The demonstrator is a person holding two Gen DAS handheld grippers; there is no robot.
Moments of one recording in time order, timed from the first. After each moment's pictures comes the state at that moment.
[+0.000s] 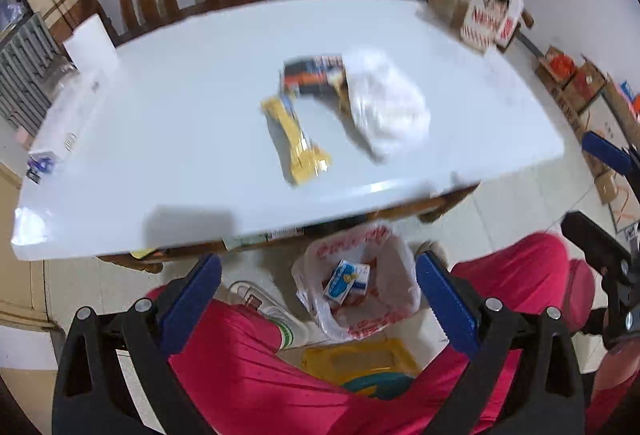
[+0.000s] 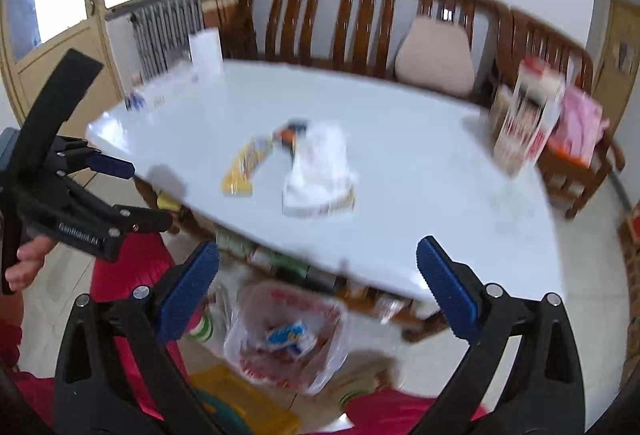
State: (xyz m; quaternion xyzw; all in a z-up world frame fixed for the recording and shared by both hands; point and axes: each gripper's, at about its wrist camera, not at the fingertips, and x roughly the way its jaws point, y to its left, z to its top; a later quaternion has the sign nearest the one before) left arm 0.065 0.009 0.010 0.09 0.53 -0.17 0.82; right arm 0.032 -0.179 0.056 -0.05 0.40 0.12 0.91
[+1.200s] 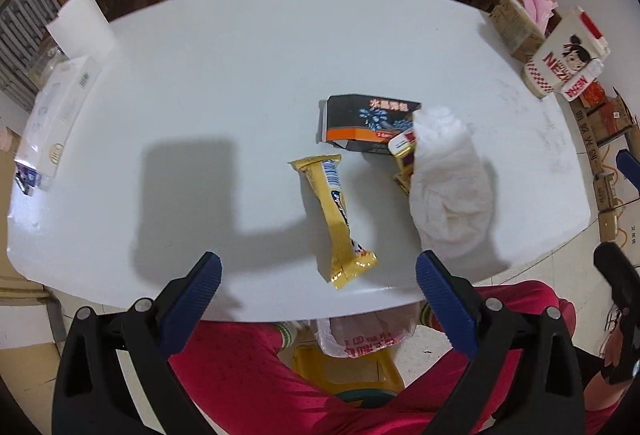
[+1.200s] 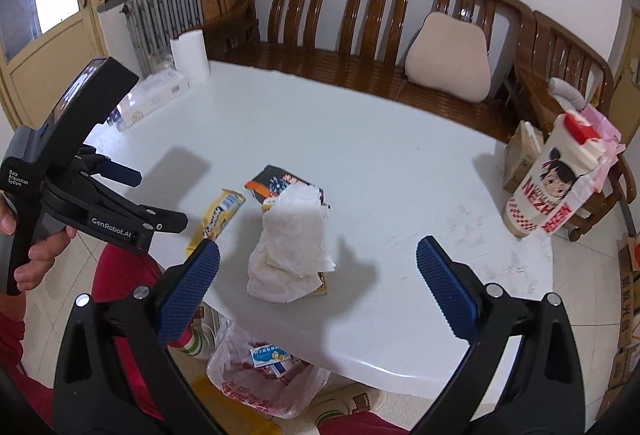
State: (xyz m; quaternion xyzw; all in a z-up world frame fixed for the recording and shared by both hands) left arm 0.187 0.005 -0.011 0.05 0.61 -0.13 0.78; right arm 0.149 -0.185 0.058 -0.06 0.45 0.14 0.88
